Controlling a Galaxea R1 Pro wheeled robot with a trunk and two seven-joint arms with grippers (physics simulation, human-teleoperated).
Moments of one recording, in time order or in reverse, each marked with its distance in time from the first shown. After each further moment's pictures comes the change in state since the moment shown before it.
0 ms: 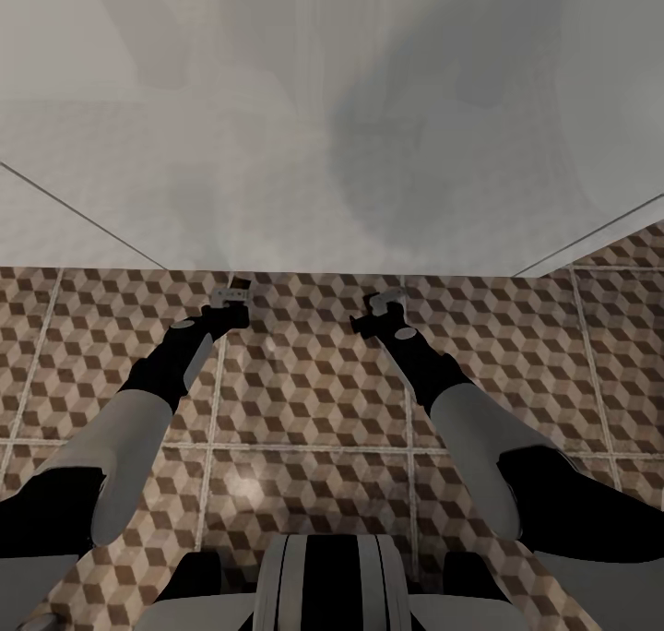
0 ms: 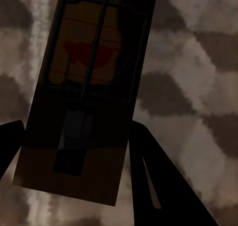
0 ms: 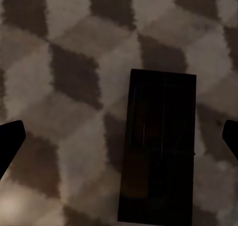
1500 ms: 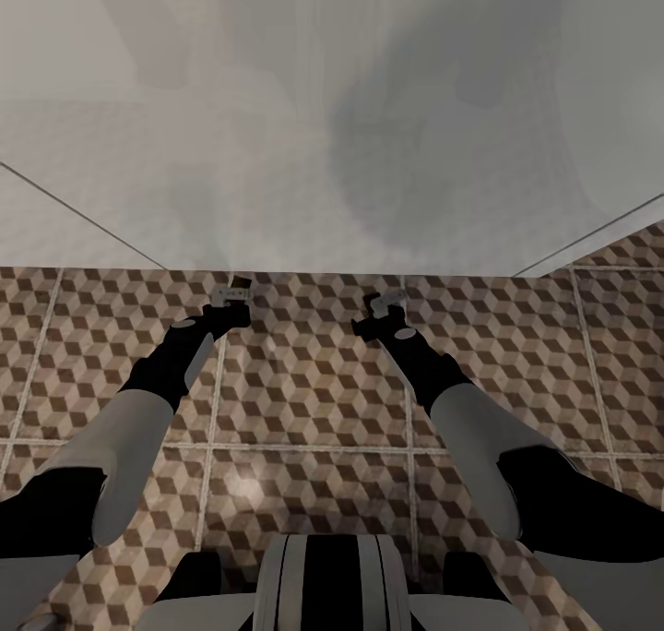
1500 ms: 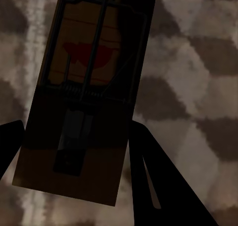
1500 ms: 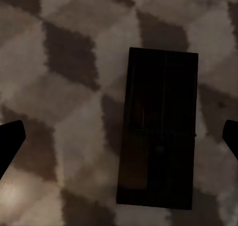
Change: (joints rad) left arm 0.000 -0.004 -0.003 -0.007 0.005 0.000 0.001; right arm 0.000 0.000 -0.005 0.005 0.000 0.043 -0.005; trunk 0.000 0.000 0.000
